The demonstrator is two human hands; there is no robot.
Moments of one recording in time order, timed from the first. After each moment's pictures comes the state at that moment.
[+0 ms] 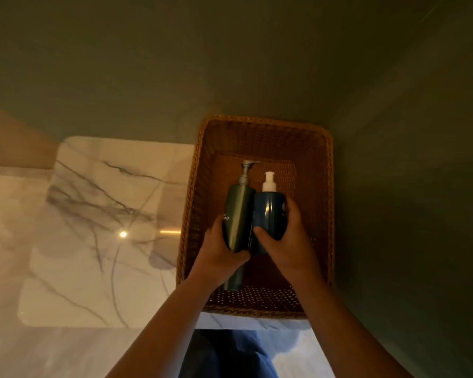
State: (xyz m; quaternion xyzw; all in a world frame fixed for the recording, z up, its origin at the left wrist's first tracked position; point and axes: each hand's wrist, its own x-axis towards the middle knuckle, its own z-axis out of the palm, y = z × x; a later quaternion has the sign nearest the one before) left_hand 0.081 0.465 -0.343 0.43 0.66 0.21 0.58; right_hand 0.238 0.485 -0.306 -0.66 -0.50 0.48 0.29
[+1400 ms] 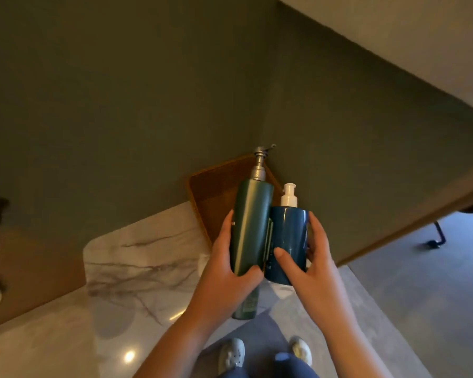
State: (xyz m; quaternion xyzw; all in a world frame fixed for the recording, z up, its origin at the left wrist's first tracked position) left_hand -0.043 0.335 -0.070 0.64 0.38 0.24 0.62; right_hand 0.097 0.256 -0.065 -0.75 -0.33 0.33 0.47
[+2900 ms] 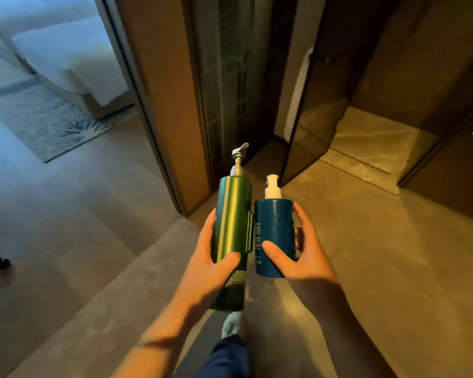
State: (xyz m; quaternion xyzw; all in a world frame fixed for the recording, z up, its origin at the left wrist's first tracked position) left_hand 0.074 -0.494 -0.046 0.65 -0.31 -0.38 0.58; right_hand -0.067 -0.603 -0.038 -0.69 0.37 -0.26 0.57
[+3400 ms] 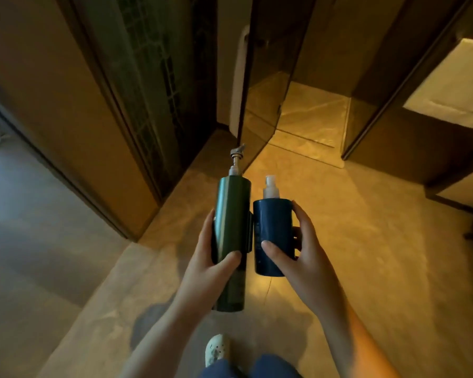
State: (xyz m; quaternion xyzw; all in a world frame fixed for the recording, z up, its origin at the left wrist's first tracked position) left_hand 0.162 -0.694 -0.075 0.58 -0.34 -0.49 0.55; right_hand 0.001 -0.763 -0.050 -0.70 0.49 -0.28 0.44
